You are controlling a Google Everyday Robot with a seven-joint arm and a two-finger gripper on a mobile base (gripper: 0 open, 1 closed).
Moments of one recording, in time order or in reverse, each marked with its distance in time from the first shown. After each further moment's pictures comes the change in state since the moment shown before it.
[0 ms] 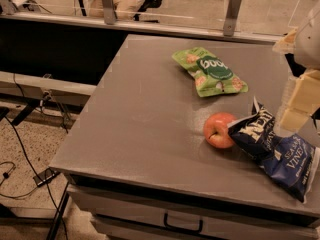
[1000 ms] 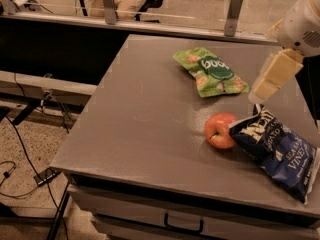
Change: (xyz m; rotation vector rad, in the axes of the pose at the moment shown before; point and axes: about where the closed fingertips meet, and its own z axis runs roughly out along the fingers) arm -0.011 -0.074 0.032 0.040 -0.156 0.131
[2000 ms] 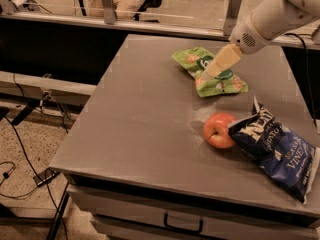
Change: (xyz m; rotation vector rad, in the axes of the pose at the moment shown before) arm -0.056 -0.092 0.120 -0.025 -0.187 0.209
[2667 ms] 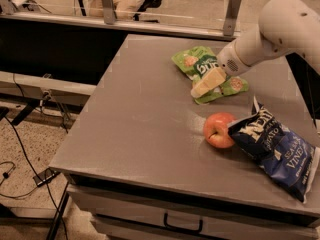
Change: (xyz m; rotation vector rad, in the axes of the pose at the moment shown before) arm 0.021 0.005 0.071 0.005 -0.045 -0.003
